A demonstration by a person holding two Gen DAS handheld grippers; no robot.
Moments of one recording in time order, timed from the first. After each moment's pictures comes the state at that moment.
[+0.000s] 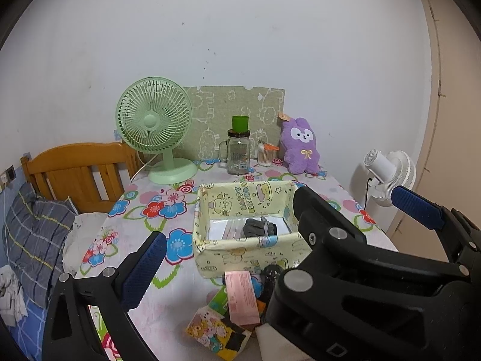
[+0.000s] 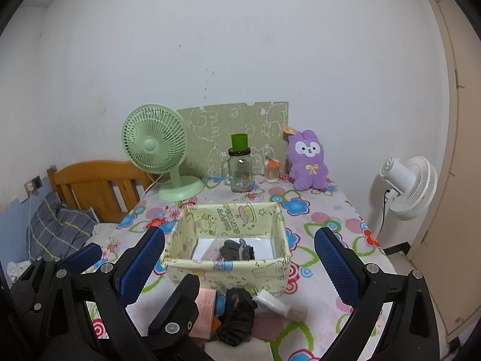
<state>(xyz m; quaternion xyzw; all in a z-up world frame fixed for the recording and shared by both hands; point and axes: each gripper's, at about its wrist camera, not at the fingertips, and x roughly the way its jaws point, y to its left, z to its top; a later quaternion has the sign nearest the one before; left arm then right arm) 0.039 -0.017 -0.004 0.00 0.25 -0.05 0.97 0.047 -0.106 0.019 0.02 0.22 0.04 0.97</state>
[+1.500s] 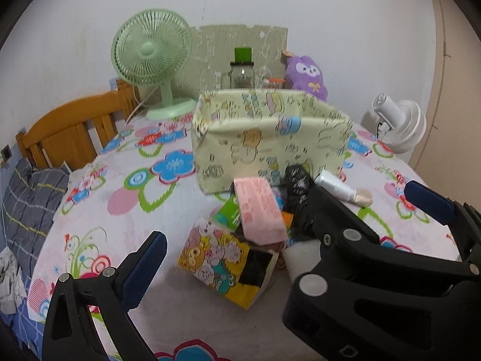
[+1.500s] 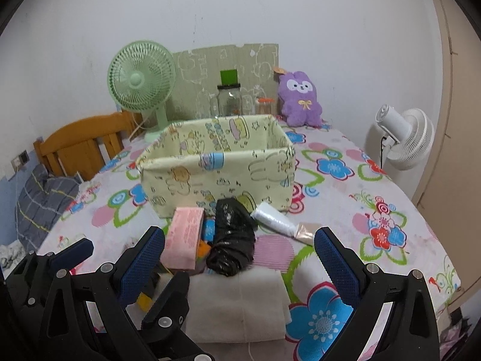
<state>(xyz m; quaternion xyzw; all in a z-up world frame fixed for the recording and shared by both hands) 0.028 -0.006 -0.117 0.02 0.34 -0.05 0.94 0.029 -0.095 -0.100 0.02 0.30 0.02 0.95</state>
